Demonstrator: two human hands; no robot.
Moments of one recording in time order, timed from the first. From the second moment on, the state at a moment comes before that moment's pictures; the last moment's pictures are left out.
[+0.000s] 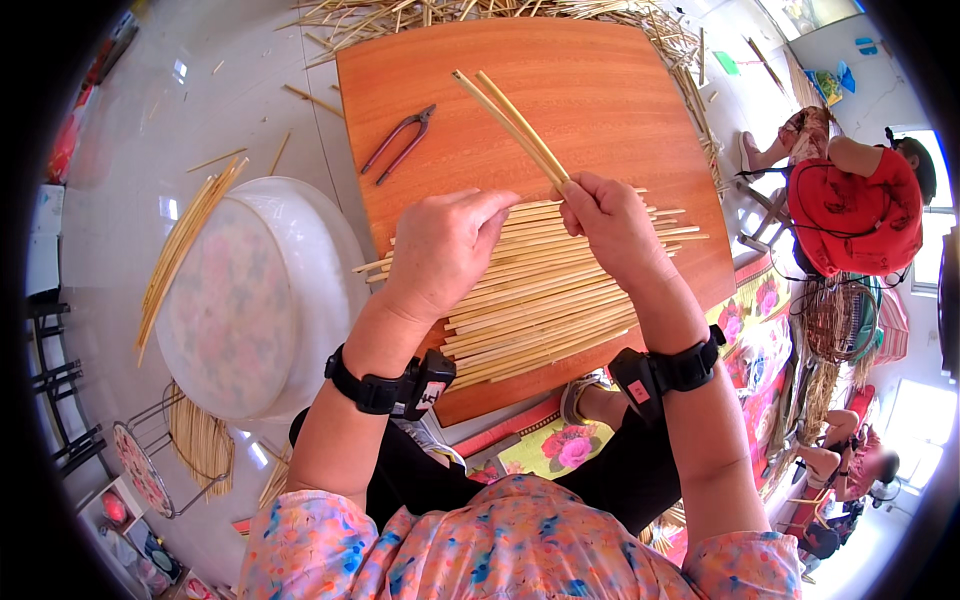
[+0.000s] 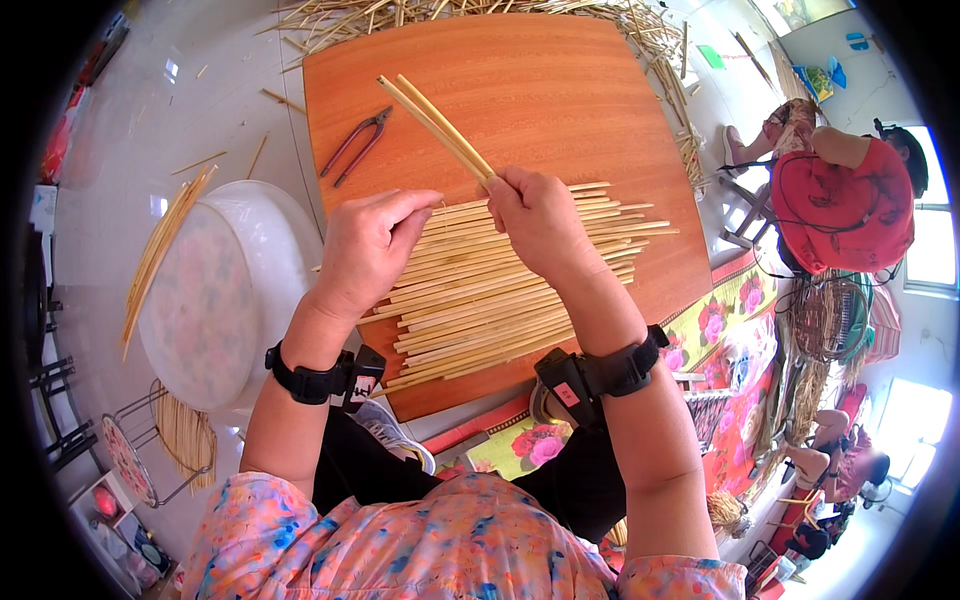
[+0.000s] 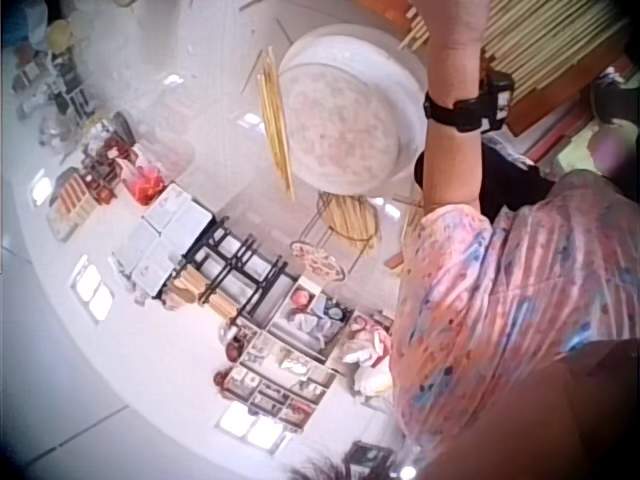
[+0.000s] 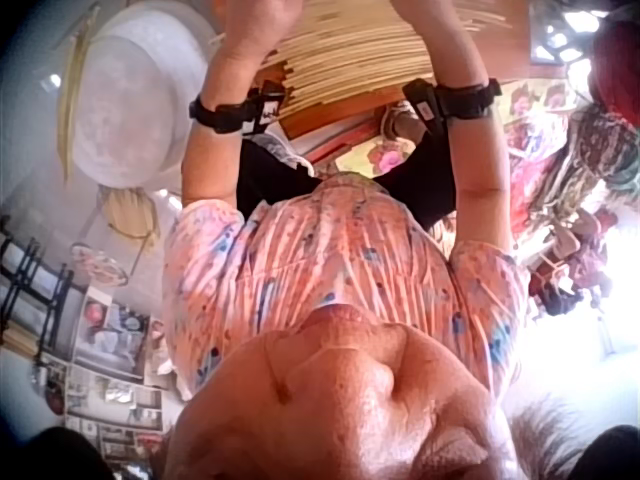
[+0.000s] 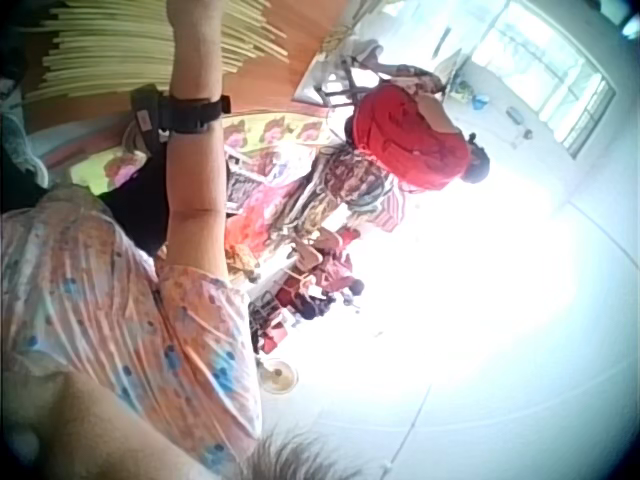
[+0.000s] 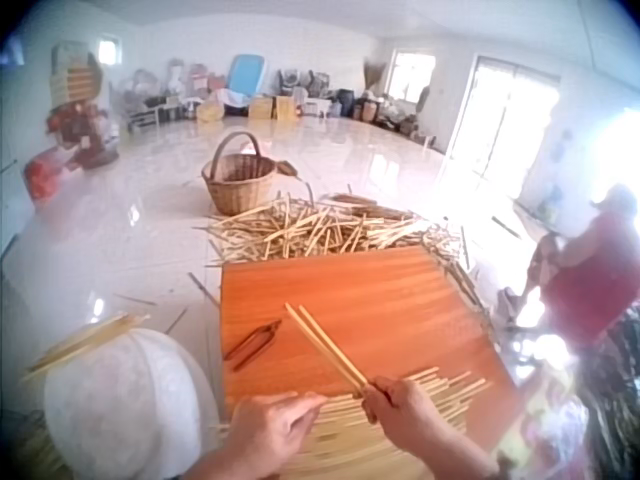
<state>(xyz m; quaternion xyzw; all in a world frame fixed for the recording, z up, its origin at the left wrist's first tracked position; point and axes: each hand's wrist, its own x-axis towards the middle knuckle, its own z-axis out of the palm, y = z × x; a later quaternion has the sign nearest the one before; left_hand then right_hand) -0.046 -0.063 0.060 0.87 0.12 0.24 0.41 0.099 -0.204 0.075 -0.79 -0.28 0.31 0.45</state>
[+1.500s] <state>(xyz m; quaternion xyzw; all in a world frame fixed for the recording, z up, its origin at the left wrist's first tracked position) -0.048 -0.062 0.055 0.87 0.10 0.29 0.37 0.088 -0.210 0.078 -0.69 -0.21 0.42 0.56</state>
